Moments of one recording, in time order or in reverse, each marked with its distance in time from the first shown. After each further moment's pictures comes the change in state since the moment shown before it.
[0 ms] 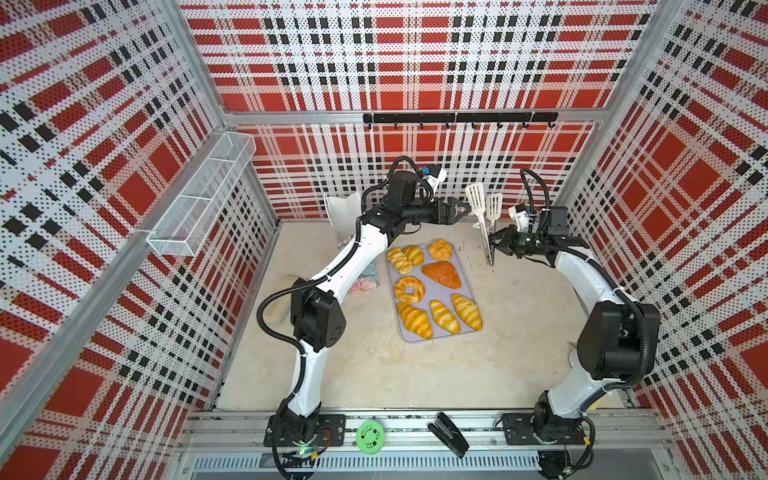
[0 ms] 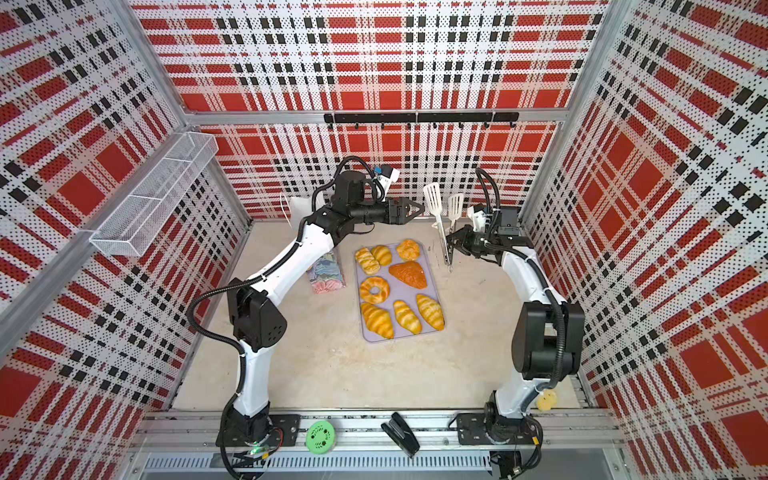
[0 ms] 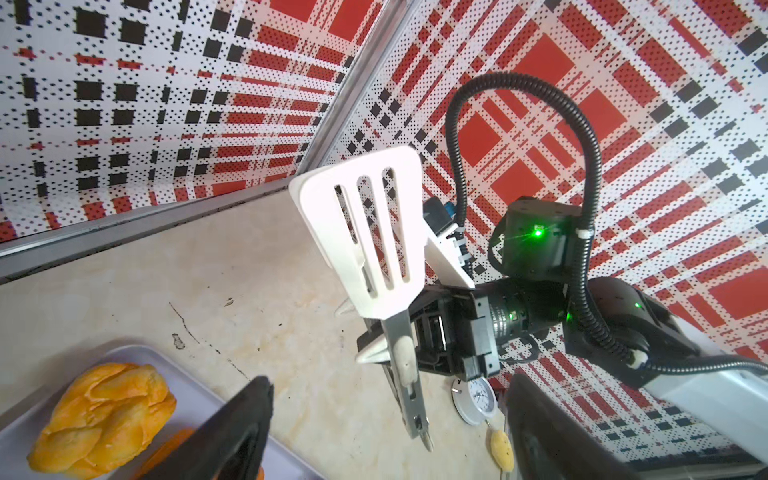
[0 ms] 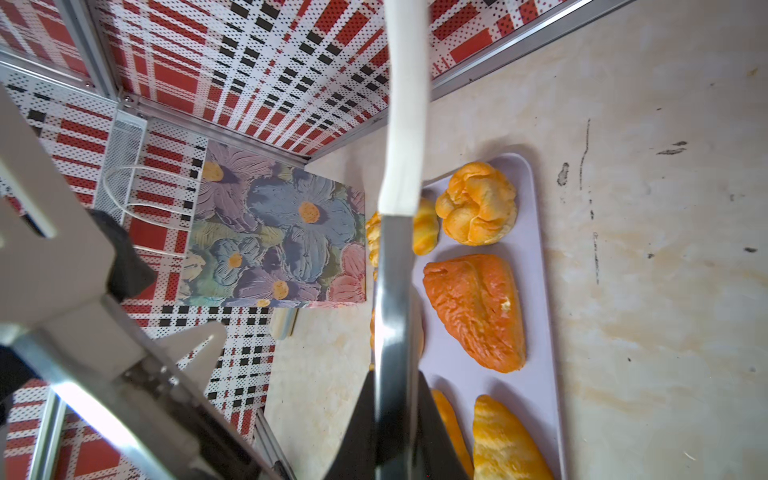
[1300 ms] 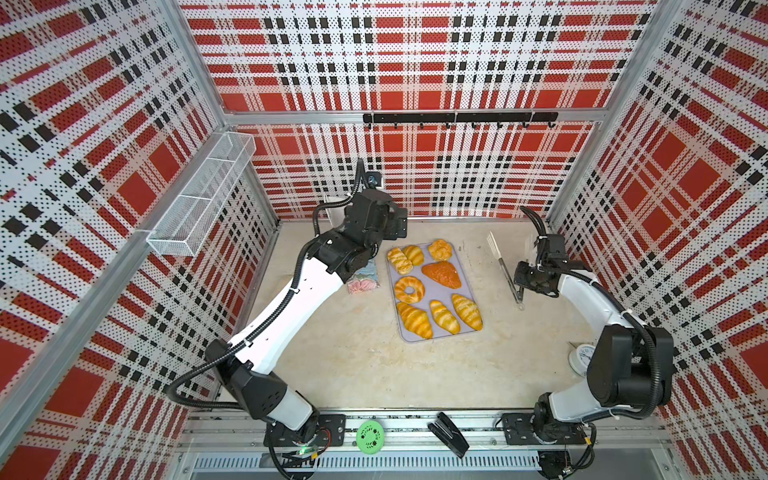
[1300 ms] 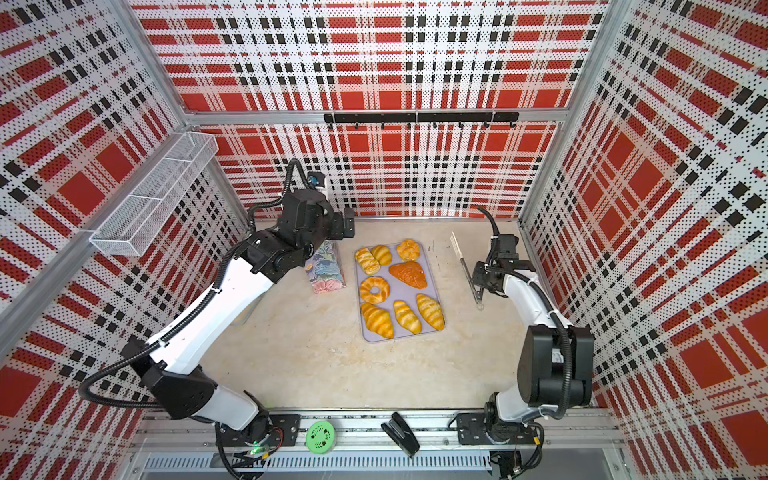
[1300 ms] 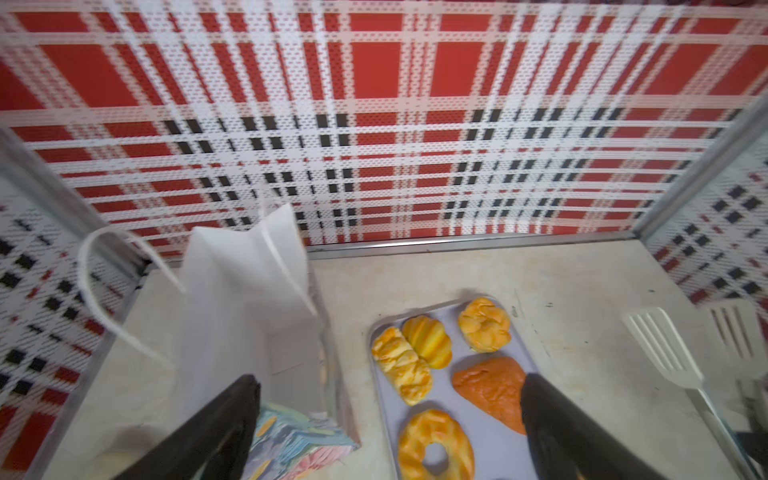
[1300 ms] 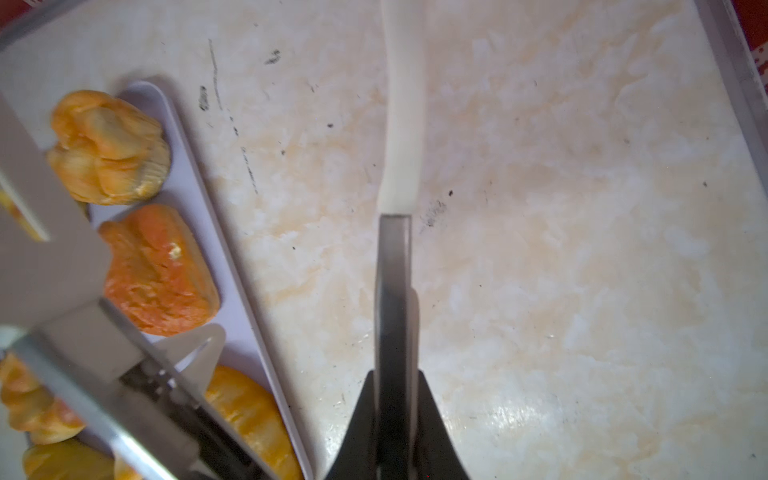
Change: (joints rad) left arm -0.098 -0.570 -0.389 -0.336 -1.102 0.256; right arm -0.012 -0.187 -0.274 -0.193 0.755 -0.182
